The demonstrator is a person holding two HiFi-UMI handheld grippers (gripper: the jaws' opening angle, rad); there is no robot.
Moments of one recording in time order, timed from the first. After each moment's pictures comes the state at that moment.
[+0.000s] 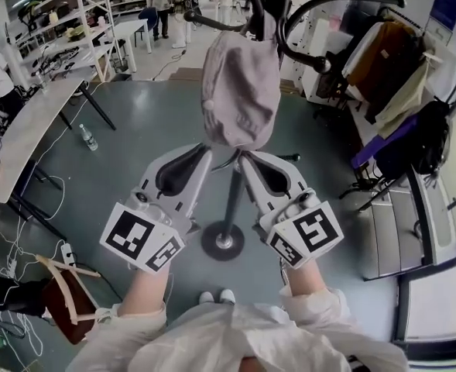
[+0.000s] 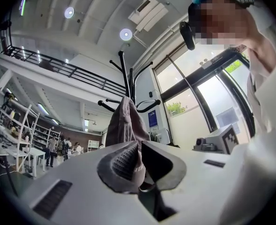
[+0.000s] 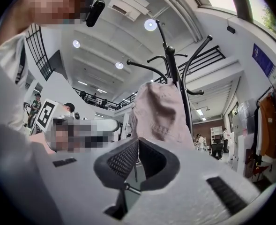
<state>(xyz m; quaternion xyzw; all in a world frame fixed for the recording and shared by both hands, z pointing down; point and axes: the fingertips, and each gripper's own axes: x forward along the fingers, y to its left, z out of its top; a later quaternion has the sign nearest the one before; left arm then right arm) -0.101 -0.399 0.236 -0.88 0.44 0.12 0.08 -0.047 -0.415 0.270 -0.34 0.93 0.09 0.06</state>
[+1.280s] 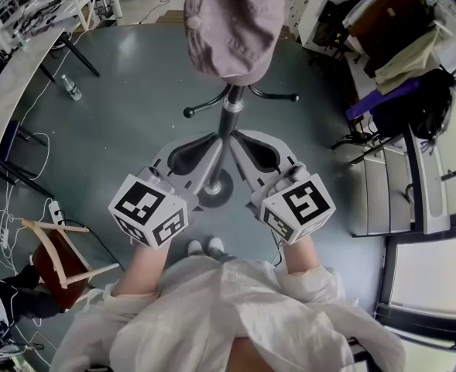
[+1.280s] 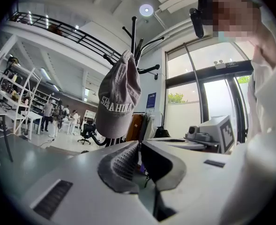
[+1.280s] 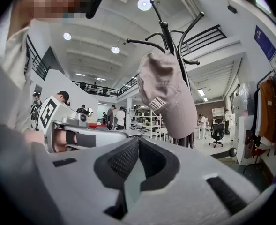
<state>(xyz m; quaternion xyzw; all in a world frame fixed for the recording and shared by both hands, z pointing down) -0.054 -0.392 0.372 -0.91 0.40 0.06 -0.08 -0.038 -0.397 0.374 -0.32 0.95 0.01 -0.04</state>
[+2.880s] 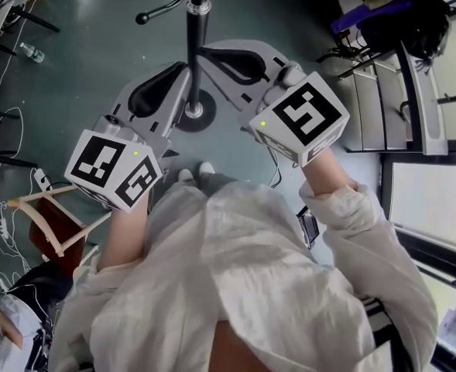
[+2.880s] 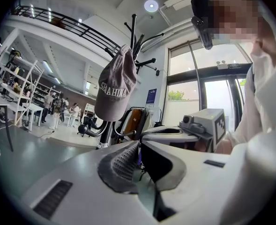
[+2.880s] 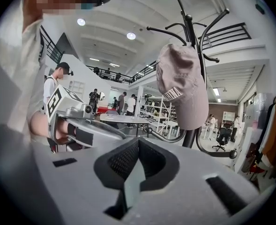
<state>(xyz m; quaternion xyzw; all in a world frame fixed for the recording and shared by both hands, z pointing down) -0.045 -0.357 0.402 -0.91 0.40 0.02 -0.12 -0.038 -0.368 0.397 -0.26 0.95 0.06 -0.14</state>
